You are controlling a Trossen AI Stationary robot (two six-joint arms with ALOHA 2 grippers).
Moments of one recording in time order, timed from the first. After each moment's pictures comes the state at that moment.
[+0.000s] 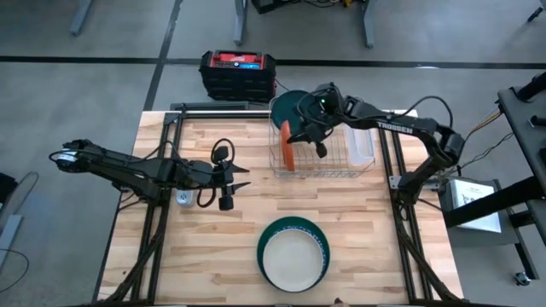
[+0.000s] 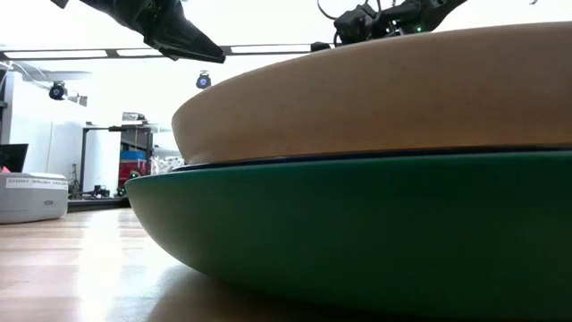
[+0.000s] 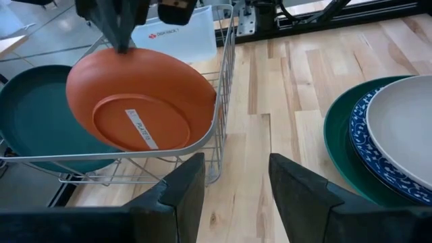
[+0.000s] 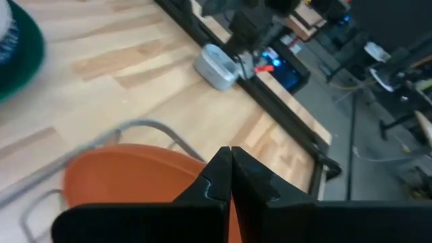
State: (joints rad) left arm -0.15 1.07 0.74 -0.13 -0.36 0.08; right arm -0.54 1.60 1.22 -0.23 -0.75 -1.09
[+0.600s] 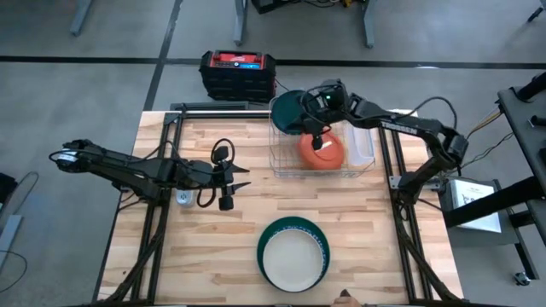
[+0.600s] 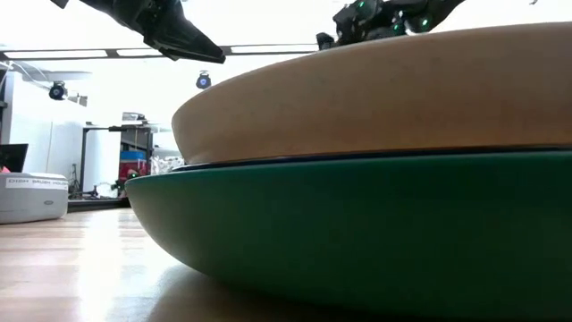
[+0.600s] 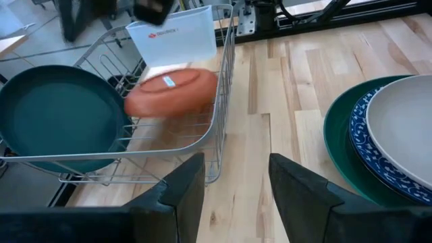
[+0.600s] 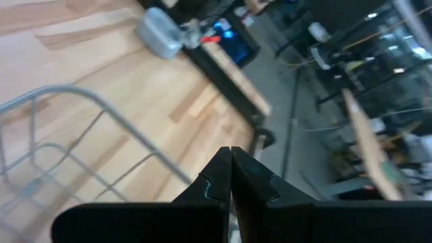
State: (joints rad) left arm -0.15 1.07 0.74 -0.13 -0.36 0.08; right arm -0.54 1.54 1.22 -0.15 -0.56 -1.10
